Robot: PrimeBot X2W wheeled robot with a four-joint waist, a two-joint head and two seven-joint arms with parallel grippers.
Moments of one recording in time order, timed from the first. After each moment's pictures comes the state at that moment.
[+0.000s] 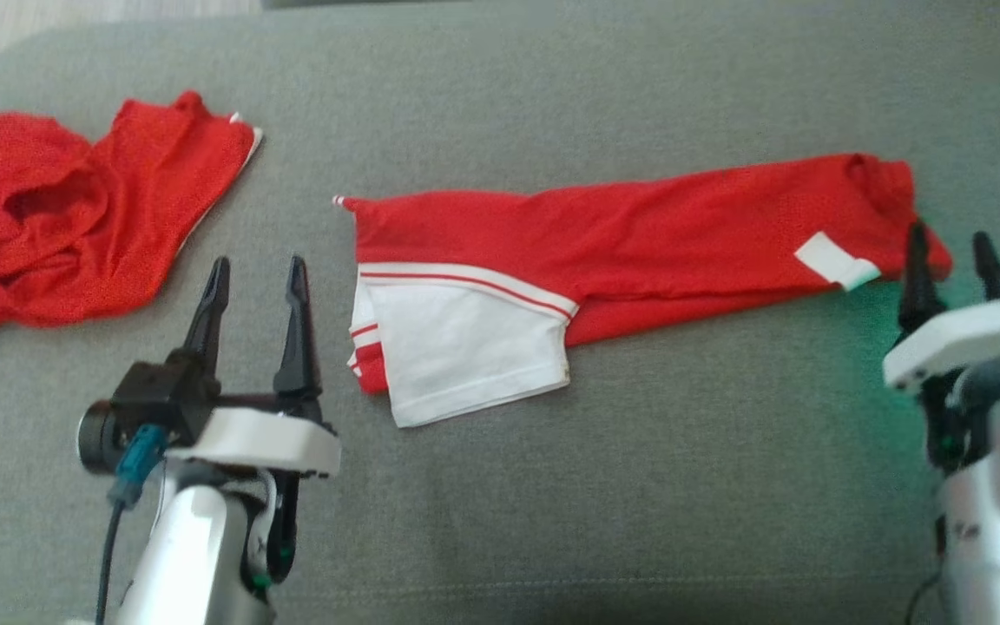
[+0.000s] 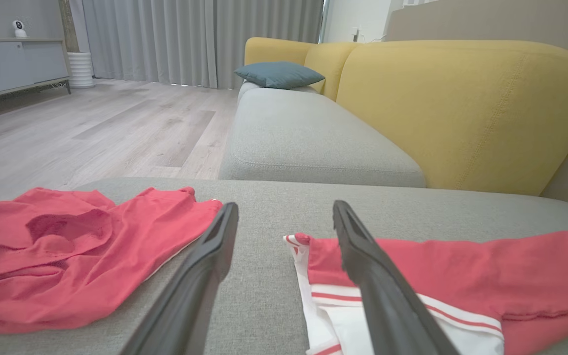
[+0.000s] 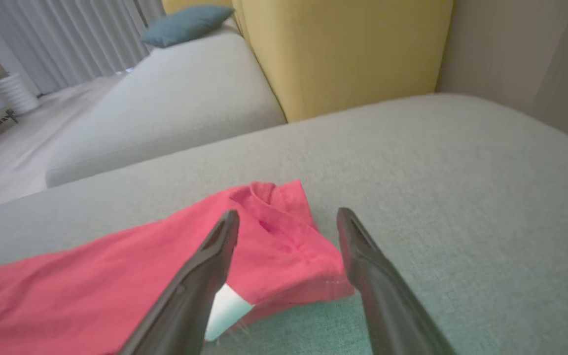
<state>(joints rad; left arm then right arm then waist) -0.16 0.07 -0.20 0.13 -0.20 0.09 -0.26 -0.42 -0.09 -0.24 0.55 0.16 0.13 -0.02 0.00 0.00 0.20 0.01</state>
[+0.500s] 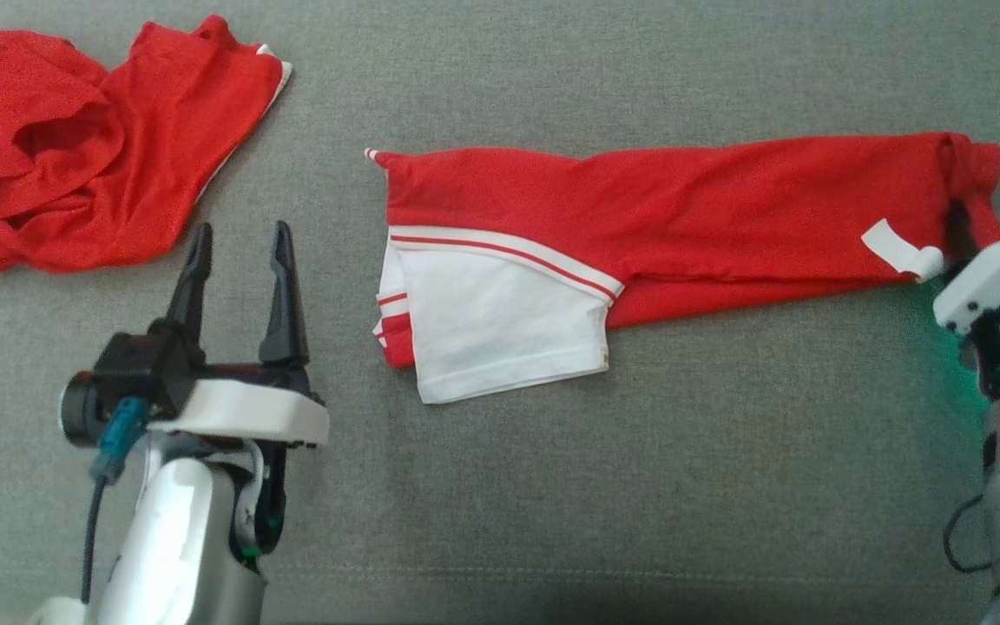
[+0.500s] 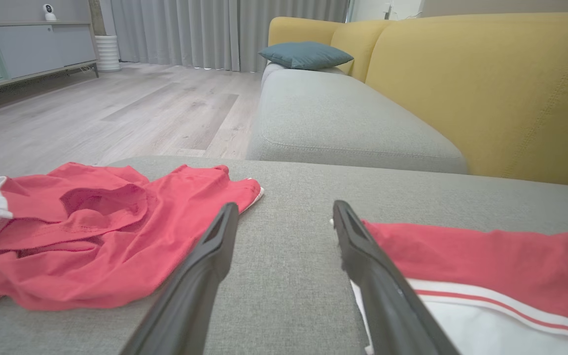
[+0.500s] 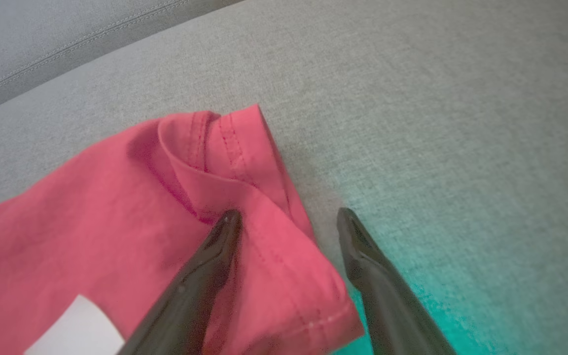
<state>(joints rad) -0.22 0.05 -0.17 0.15 -0.17 0.06 -0.26 -0.65 -0.17 -0.38 0.86 0.10 0.13 0.18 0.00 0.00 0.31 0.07</state>
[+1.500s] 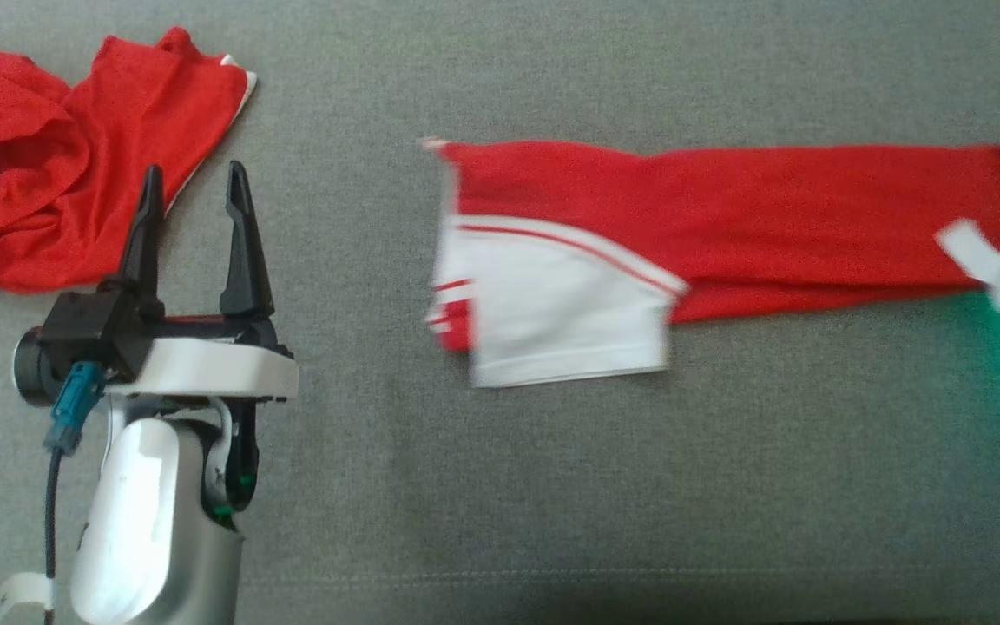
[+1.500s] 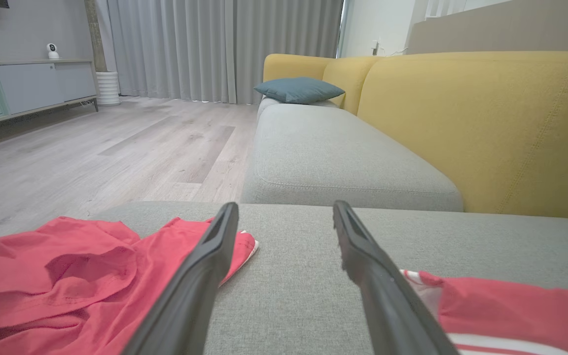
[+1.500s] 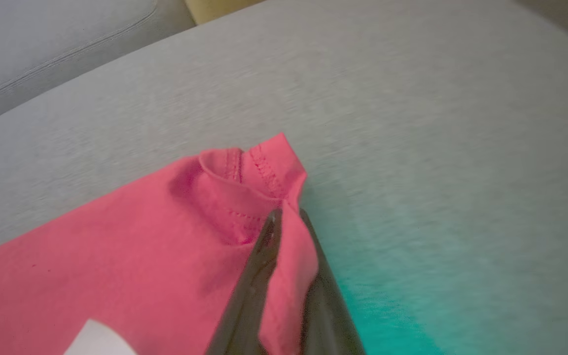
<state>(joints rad) -0.29 0.04 -0.09 0.13 -0.13 0.03 -0.26 -0.76 -0.28 -0.33 1.04 0.18 0.13 0.13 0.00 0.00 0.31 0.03</state>
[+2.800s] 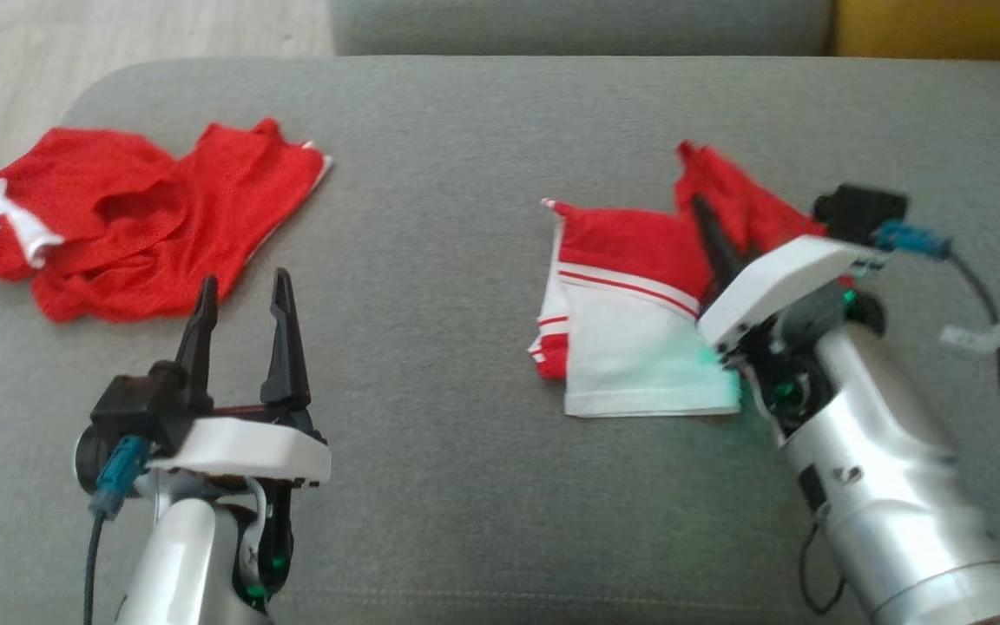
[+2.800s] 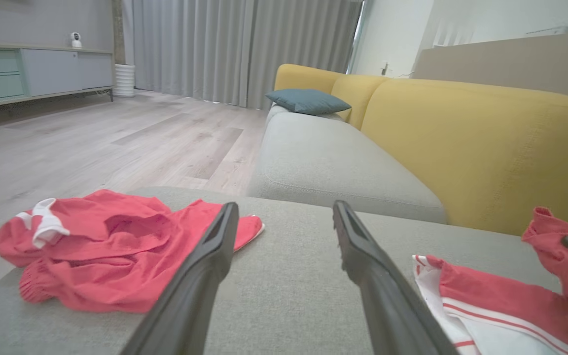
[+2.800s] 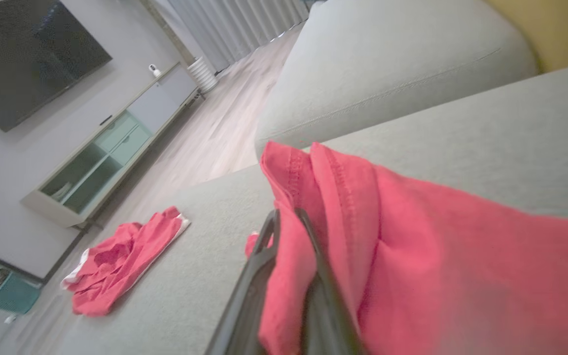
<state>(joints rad) -0.15 0.04 -0.15 0.15 -0.23 0.07 -0.26 -0.62 -0.07 0.28 0.74 0.67 0.13 0.08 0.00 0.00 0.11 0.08</state>
